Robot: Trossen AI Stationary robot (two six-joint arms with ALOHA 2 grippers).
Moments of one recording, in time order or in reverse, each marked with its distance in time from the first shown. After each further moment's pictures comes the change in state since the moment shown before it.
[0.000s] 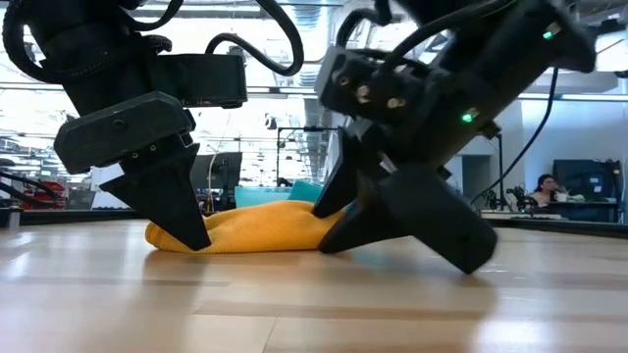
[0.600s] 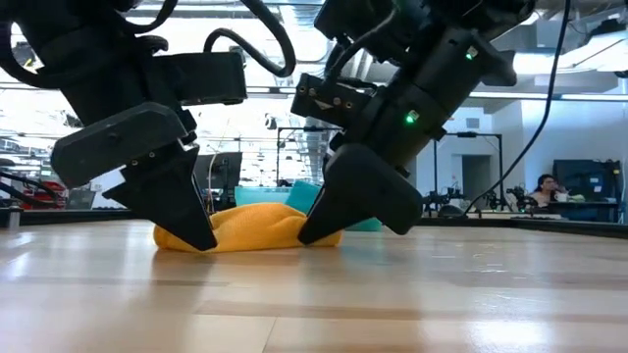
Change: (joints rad) left arm -0.021 -0.010 -0.001 0.017 -0.062 0.054; right arm -0.123 0.000 -0.001 0.009 -0.213 0.229
